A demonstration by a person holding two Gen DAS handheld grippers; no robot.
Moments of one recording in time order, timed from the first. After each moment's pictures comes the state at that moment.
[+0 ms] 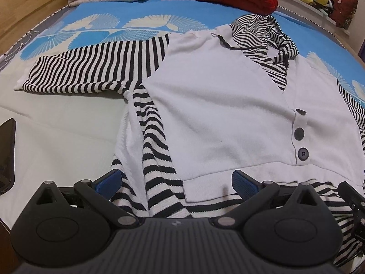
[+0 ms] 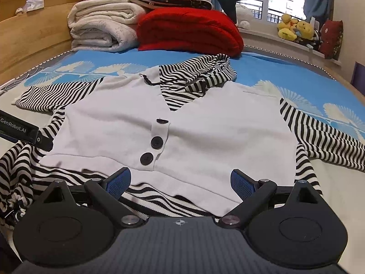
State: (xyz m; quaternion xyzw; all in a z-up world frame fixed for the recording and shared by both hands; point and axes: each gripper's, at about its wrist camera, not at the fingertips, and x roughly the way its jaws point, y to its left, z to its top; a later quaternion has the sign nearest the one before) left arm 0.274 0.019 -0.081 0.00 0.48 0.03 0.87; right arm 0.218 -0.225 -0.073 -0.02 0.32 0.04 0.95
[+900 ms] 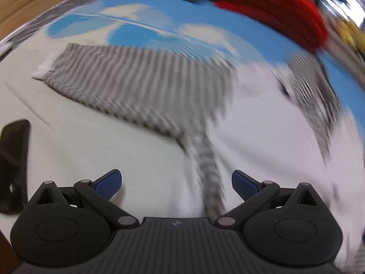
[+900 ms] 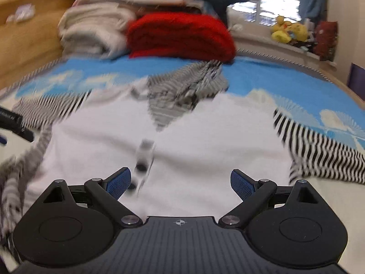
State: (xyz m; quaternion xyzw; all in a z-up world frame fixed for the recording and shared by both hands) left arm 0.363 0.131 -0.065 -0.12 0.48 0.12 0.86; right arm 0.256 -0.245 -0.051 0.00 0.30 0.02 0.95
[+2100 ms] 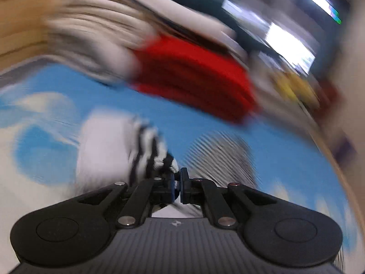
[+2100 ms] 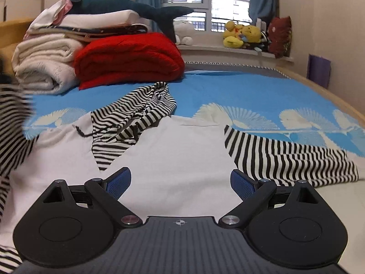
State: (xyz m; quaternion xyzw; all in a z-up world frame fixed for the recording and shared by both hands) left arm 0.456 -0.054 0.036 -0.10 0.33 -0.05 0.94; right arm 0.283 -0.302 -0.045 0.05 0.27 -0.09 0.96
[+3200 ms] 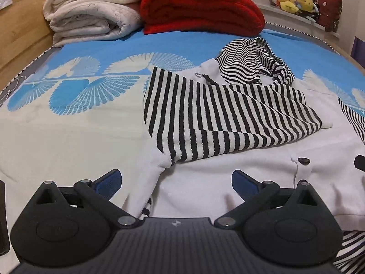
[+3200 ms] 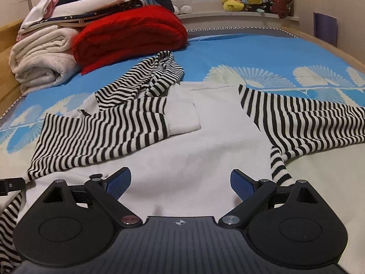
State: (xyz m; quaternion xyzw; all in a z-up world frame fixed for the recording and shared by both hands) left arm 0.346 -0.004 -0.067 0.05 0.41 0.01 0.91; right arm 0.304 -0.302 -0.075 0.12 0.33 -0.07 0.93
